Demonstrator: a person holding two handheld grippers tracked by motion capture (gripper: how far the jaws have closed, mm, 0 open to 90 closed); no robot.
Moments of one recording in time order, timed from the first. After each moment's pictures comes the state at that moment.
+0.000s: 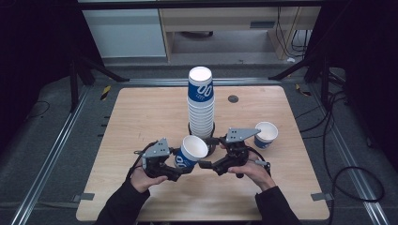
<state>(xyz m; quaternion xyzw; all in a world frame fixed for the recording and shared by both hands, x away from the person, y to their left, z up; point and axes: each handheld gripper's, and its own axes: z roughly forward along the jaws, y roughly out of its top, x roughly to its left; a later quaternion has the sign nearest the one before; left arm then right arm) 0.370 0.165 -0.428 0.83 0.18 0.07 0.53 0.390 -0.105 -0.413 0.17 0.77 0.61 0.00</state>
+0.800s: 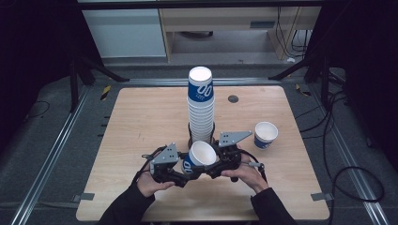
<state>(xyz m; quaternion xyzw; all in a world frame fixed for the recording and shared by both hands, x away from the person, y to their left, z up) 0.359 0.145 -0.430 0.84 0.15 0.08 0.52 0.386 -0.088 -0.422 0.15 0.78 0.61 -0.04</state>
